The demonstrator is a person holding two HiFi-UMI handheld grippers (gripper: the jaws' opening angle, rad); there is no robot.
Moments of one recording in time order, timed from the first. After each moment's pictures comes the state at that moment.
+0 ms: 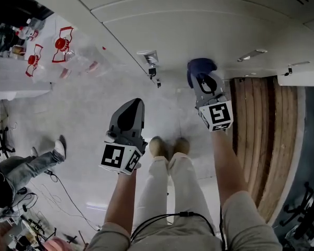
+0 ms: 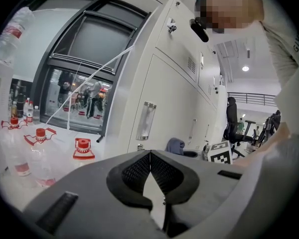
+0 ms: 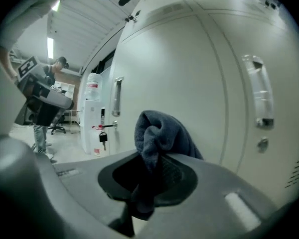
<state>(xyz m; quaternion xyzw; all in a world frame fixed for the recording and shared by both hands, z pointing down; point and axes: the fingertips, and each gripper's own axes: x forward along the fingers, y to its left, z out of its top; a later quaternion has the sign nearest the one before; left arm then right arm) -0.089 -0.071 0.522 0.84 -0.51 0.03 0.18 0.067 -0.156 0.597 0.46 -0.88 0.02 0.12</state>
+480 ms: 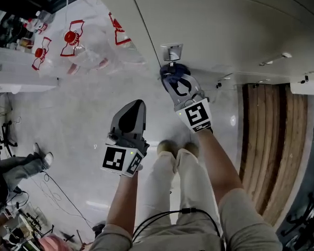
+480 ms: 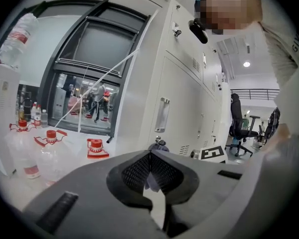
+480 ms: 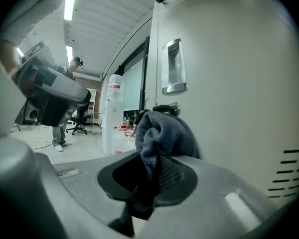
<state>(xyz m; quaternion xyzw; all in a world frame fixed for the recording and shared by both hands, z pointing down) -0.137 -0.067 0.554 0.83 -0.53 0.03 0.16 -0.087 -0.142 0.641 0.34 -0.93 0.00 0.11</state>
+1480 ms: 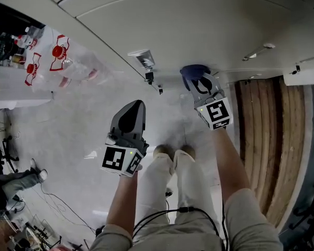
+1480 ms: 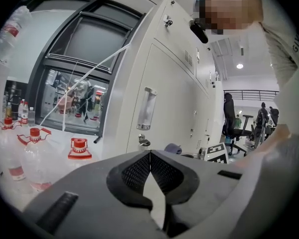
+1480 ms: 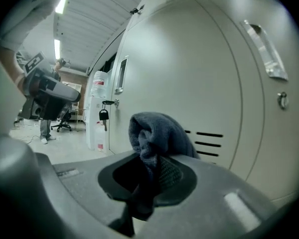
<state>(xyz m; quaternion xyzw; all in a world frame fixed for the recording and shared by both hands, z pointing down) -0.083 -0.085 0.563 0.85 -0.50 0.03 0.16 0.051 -0.167 0.655 0.42 -0.90 0.01 0.12</state>
